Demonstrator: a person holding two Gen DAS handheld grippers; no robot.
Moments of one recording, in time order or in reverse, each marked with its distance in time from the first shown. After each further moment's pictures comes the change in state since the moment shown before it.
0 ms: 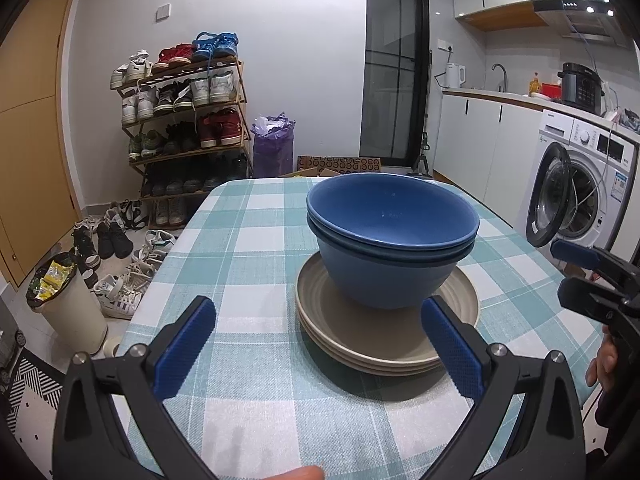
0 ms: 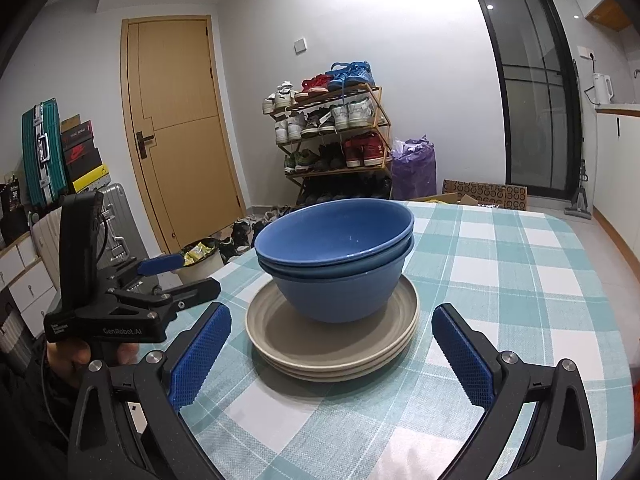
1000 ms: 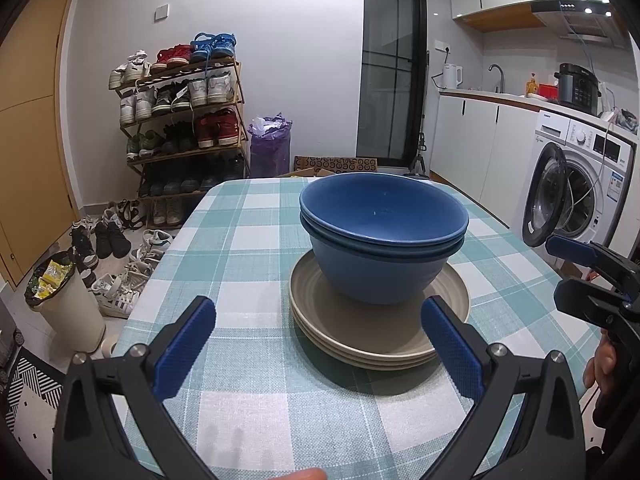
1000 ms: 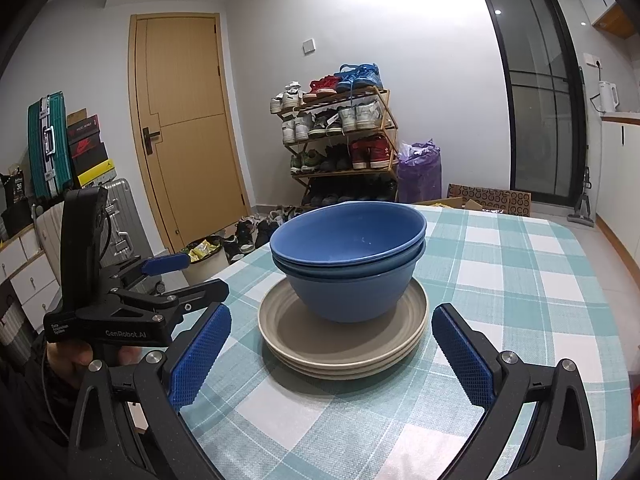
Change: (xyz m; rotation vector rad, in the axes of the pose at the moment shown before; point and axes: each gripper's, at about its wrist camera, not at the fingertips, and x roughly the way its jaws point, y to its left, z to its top) left arm -0.005 -0.005 -0.001 0.003 0.000 -0.009; right arm -0.010 0.017 0.000 -0.035 -0.008 0.014
